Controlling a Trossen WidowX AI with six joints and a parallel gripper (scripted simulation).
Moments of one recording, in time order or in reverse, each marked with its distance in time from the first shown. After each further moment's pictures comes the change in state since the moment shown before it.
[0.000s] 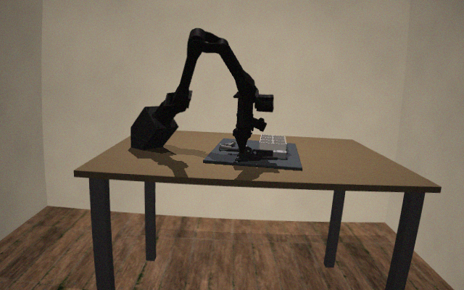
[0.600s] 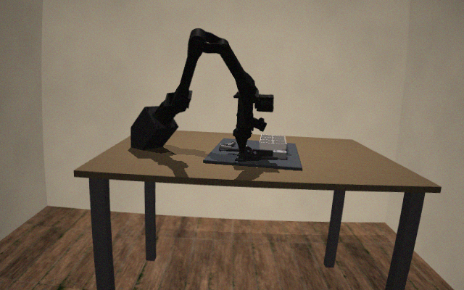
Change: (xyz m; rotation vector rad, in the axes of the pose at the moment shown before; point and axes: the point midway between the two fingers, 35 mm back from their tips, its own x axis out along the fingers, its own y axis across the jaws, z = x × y) arm 0.000 0.003 0.000 -0.004 0.002 0.005
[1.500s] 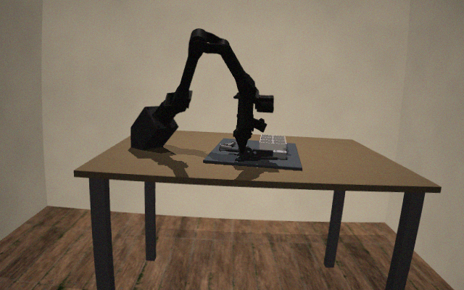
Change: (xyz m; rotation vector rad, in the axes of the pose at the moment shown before) arm 0.002 0.000 0.001 0.001 0.000 -0.001
